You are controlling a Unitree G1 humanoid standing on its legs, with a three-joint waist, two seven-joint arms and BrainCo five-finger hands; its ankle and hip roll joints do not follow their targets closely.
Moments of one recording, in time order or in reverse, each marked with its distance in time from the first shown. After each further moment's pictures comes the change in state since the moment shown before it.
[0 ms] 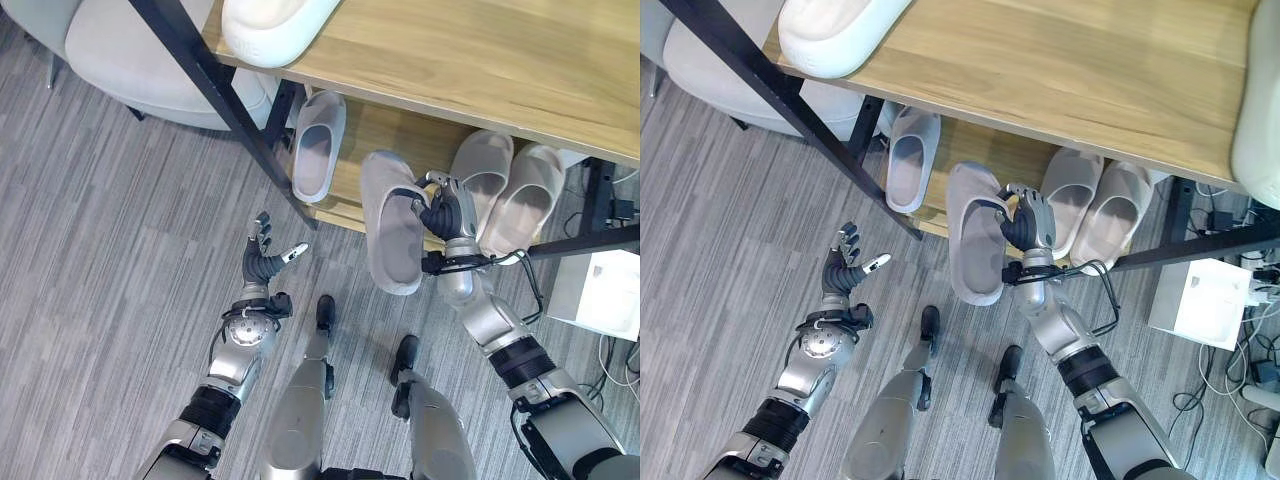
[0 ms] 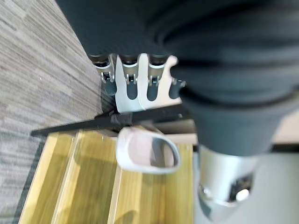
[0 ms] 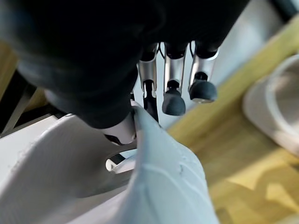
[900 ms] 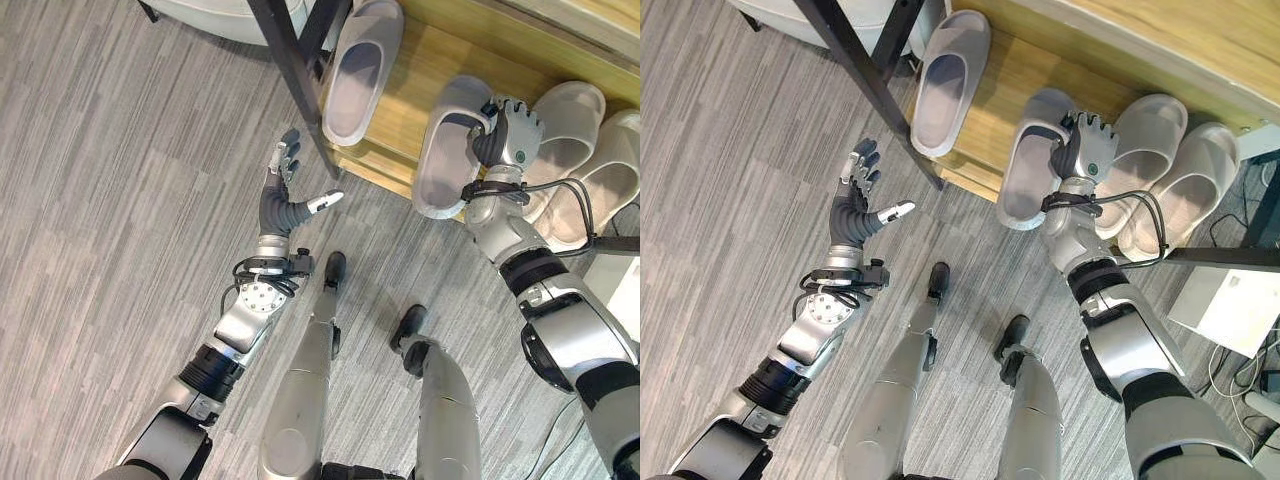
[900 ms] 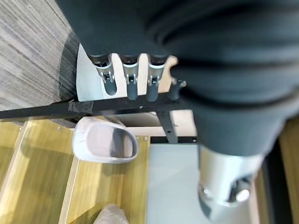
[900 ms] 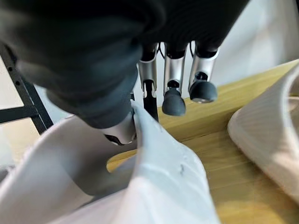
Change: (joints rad) left arm -0.190 0.078 -0.128 -0.202 0.037 -0.088 0.036; right arm -0.461 -0.090 0.068 0.540 0.068 0.137 -0.219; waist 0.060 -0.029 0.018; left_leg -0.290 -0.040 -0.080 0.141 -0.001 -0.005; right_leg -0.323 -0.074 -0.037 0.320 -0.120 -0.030
